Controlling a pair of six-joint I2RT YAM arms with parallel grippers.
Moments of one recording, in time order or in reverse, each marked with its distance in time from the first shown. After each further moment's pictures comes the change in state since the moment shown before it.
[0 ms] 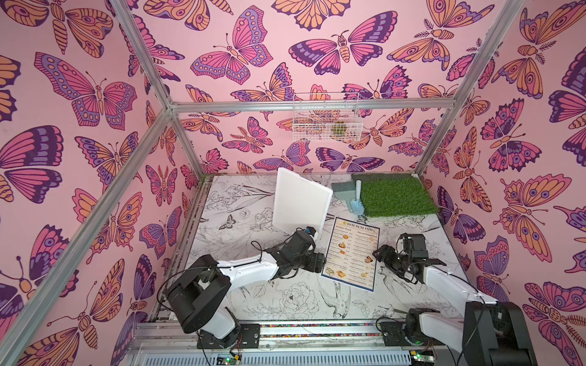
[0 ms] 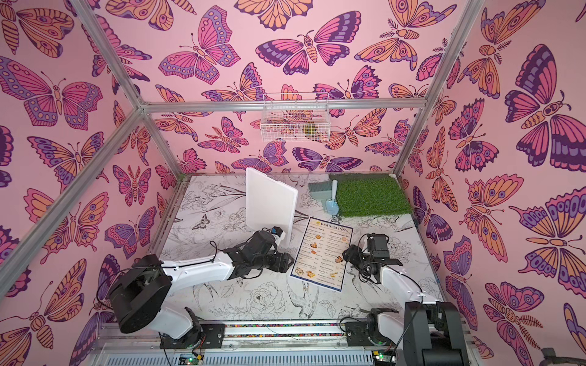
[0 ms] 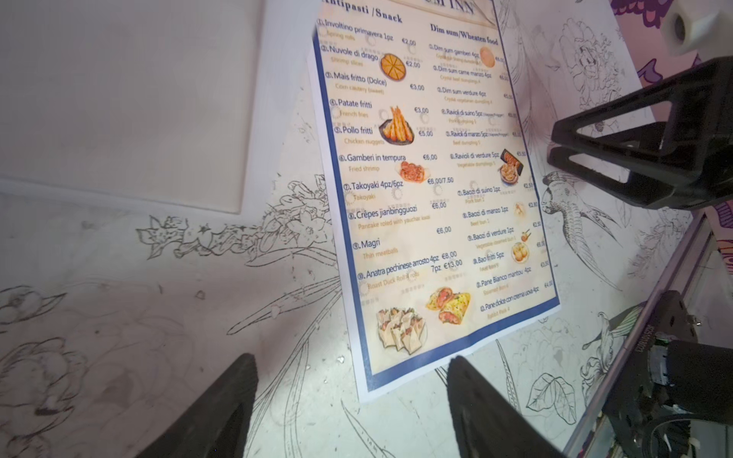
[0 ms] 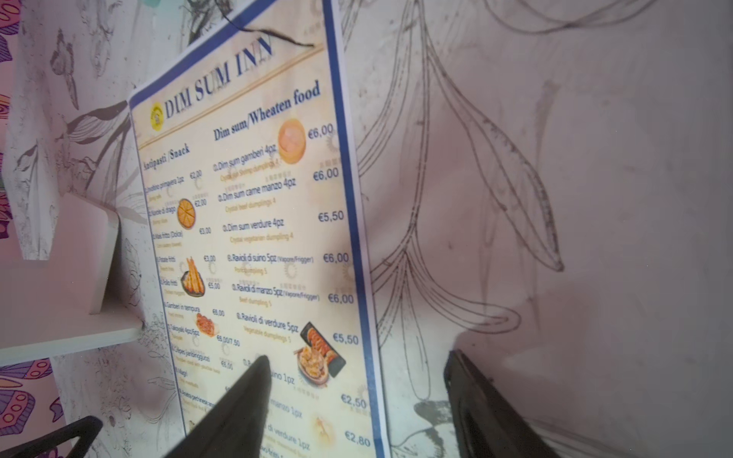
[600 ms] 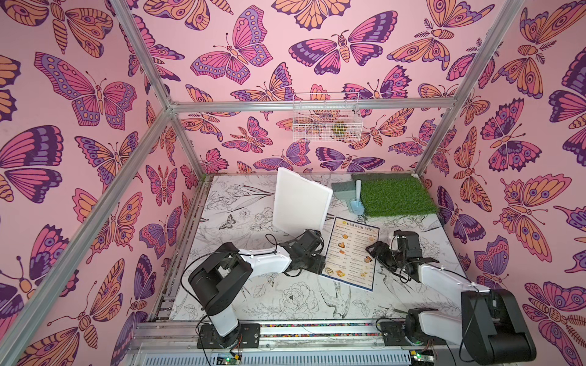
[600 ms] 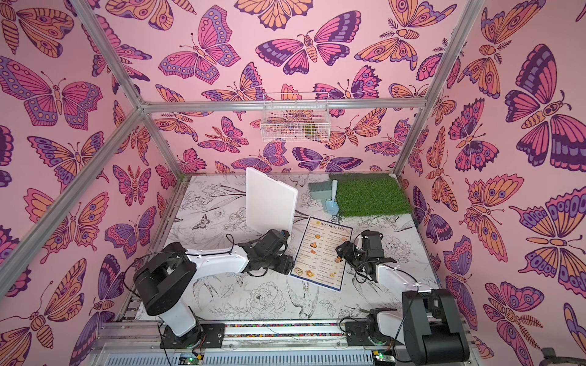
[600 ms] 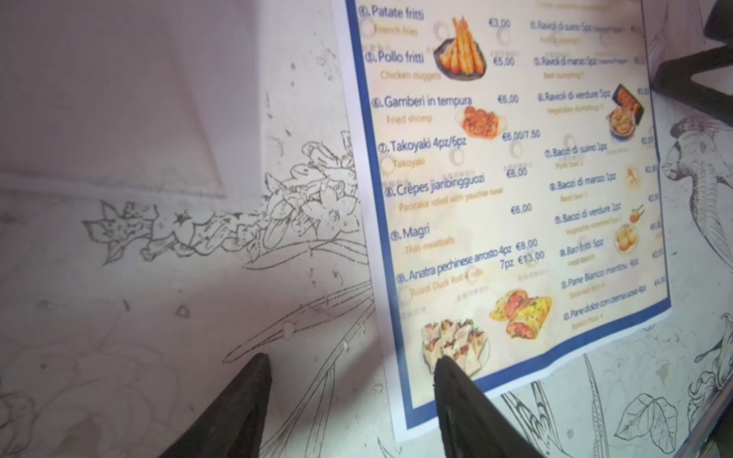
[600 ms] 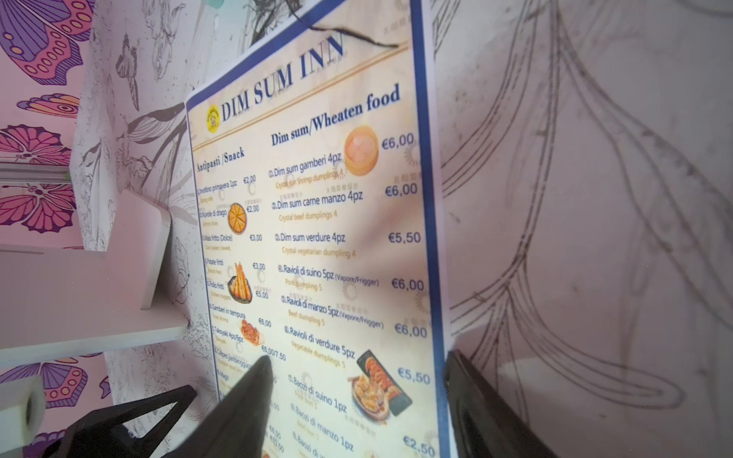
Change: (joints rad) left arm -0.019 0.169 0.124 -0.127 -0.042 0.049; right arm 0.063 0.065 -0.017 0.163 -0.044 0.096
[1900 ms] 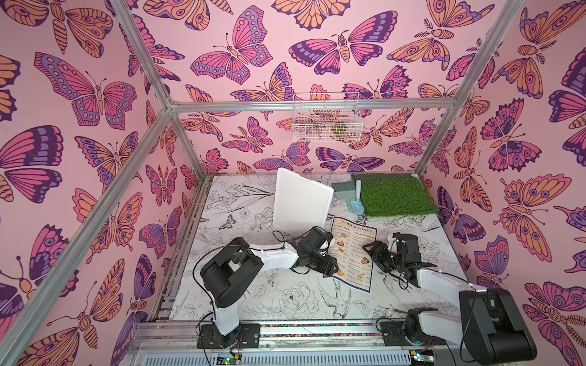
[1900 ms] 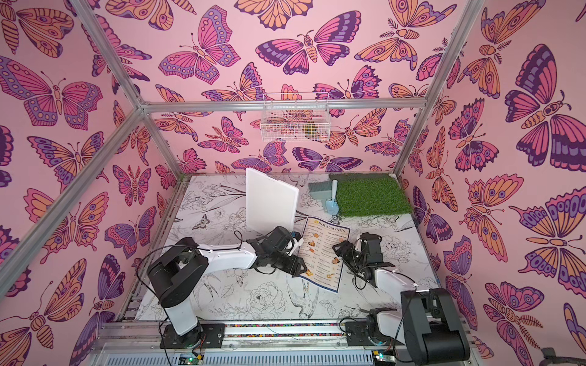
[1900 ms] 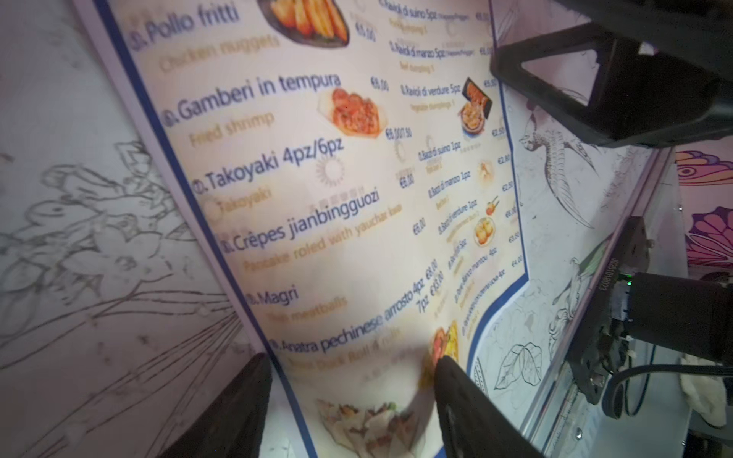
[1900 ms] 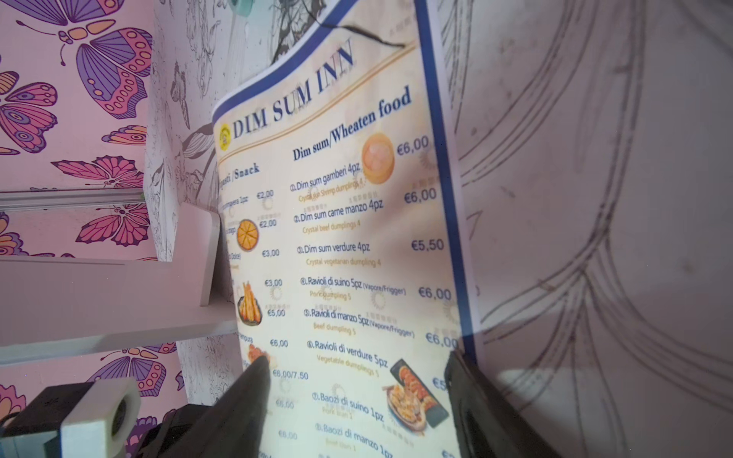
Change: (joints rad) left arm -0.012 0.092 0.076 0.045 0.306 0.000; right arm 0.021 0.012 -0.064 0.166 -0.054 0.154
